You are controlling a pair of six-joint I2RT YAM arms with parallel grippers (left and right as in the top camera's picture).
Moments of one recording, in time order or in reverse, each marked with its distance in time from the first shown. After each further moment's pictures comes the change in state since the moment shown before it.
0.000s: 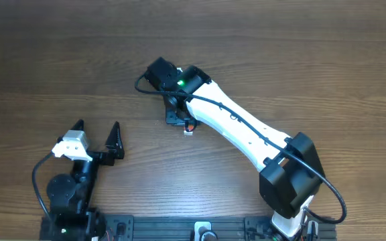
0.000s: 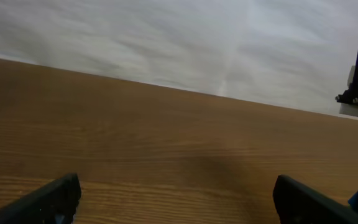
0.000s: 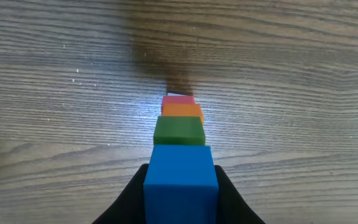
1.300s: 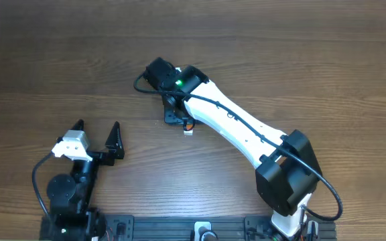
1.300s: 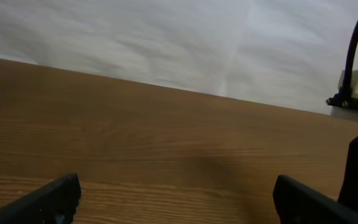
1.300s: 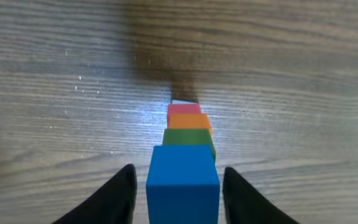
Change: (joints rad) left arm 0.000 0.000 0.000 0.000 0.000 0.000; right arm 0.000 0.021 0.000 0.027 0.000 0.006
